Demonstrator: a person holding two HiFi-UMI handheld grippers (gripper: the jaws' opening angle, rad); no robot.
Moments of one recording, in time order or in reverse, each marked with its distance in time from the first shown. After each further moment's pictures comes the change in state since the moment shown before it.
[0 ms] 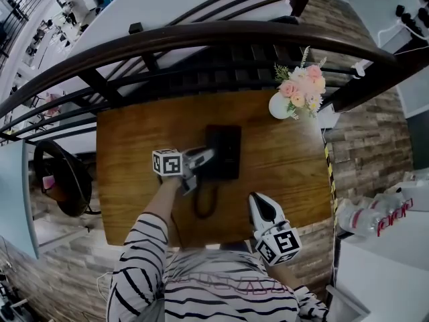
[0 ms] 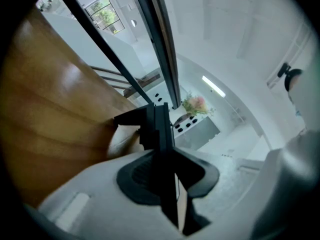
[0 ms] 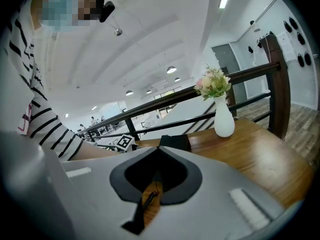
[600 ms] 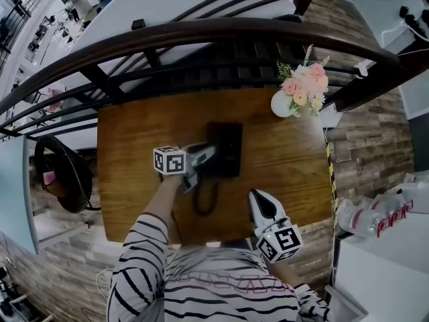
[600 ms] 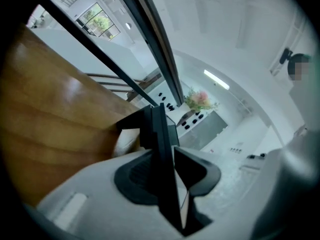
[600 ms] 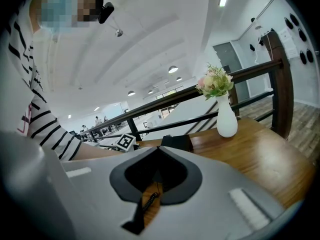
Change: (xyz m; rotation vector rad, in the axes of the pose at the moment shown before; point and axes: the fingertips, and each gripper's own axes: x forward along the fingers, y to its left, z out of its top) left arm -0.001 0.000 0.002 0.079 0.017 0.092; right arm 0.002 0.001 0.003 0.003 0.002 0.030
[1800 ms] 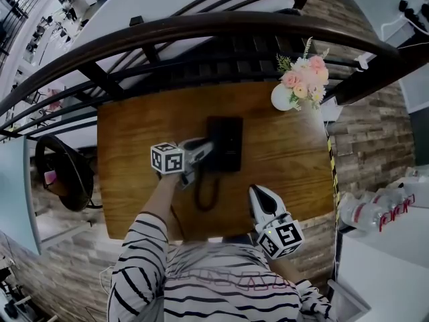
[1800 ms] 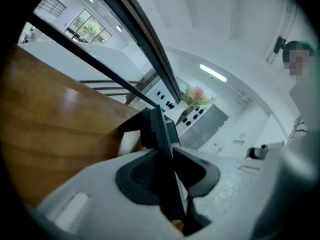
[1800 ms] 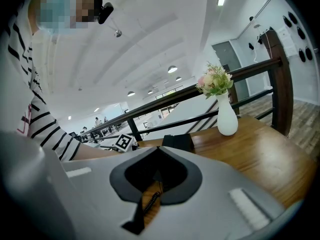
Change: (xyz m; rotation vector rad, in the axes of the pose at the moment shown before) left arm -0.010 -0.002 -0.002 0.097 0.029 0.029; right arm 0.000 0.003 -0.003 0.019 0.000 0.001
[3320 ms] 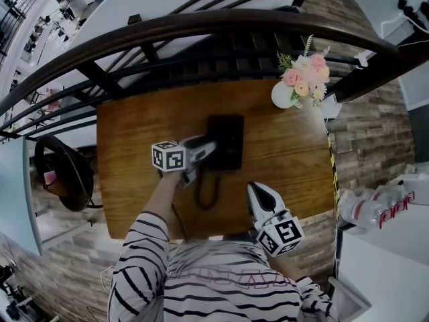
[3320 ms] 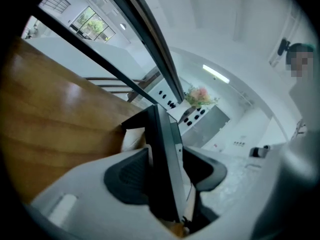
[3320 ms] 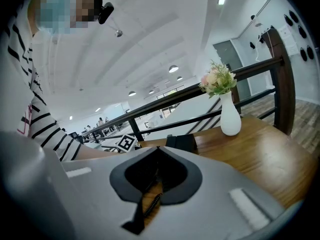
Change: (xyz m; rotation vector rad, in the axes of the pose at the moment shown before) left arm 0.002 0.008 -0.003 -0.039 0.005 0.008; right arm 0.009 0.006 0.001 -0.008 -0.002 0.021
